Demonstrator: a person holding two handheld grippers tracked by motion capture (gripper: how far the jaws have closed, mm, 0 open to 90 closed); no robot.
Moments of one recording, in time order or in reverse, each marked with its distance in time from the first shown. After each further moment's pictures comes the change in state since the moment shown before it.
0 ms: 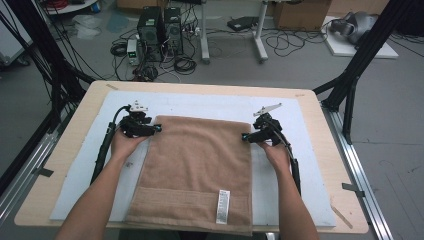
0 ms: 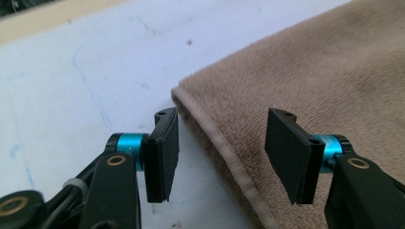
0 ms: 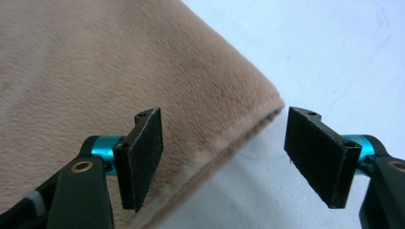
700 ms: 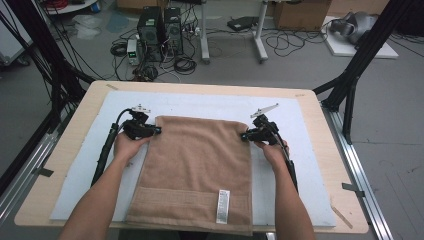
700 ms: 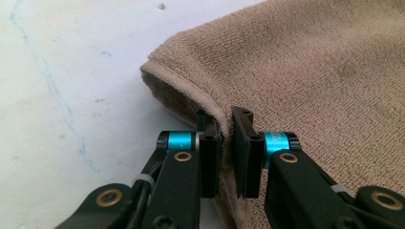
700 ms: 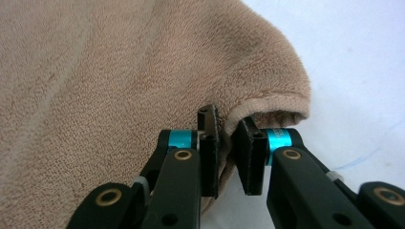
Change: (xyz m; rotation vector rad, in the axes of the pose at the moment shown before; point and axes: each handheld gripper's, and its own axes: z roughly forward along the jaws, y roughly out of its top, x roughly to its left) left arm -0.002 -0.001 0.002 0.053 -0.085 -0.044; right arm 0.002 0.001 0.008 0.004 0.153 0.002
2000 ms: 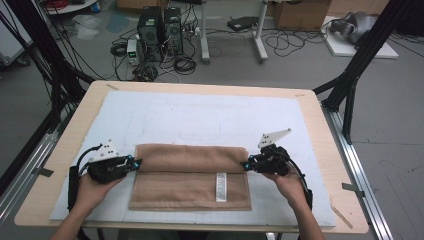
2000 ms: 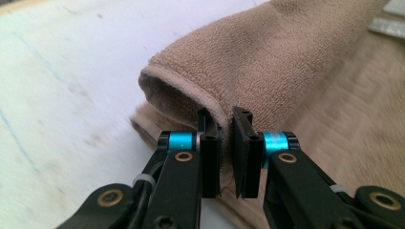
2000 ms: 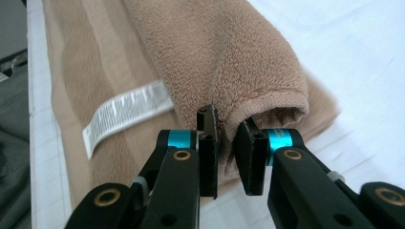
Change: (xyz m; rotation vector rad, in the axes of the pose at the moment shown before) left arm -0.058 -0.100 -0.115 -0.167 -0.102 0.189; right arm 0.087 -0.048 -0.062 -0.033 0.191 -0.136
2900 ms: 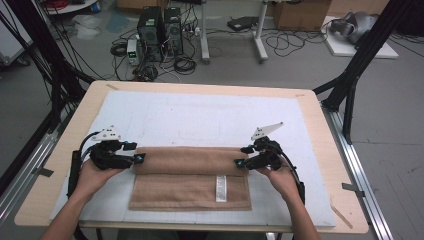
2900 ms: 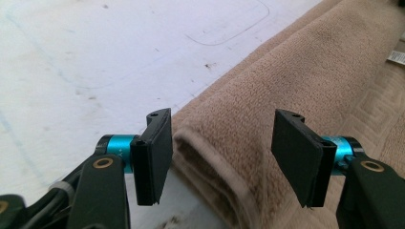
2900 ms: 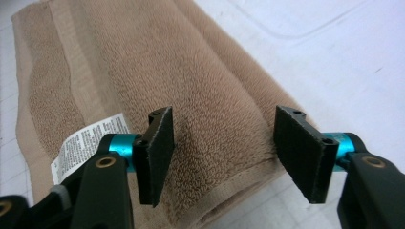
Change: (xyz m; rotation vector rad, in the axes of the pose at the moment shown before) left arm 0.032 0.033 0.016 0.071 -0.052 -0.116; right arm -0.015 0.017 0.018 0.010 -0.026 0.048
